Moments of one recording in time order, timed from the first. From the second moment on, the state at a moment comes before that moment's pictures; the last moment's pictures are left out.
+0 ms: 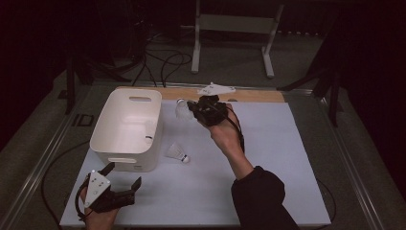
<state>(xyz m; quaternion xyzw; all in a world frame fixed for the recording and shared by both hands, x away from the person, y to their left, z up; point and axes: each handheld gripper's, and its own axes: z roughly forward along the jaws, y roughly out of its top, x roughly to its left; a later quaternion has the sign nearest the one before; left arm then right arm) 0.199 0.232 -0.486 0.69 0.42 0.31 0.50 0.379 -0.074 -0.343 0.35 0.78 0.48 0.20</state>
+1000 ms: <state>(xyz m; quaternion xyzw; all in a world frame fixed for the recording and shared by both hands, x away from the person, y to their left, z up) 0.199 0.232 -0.486 0.69 0.42 0.31 0.50 0.380 -0.060 -0.338 0.34 0.78 0.49 0.19</state>
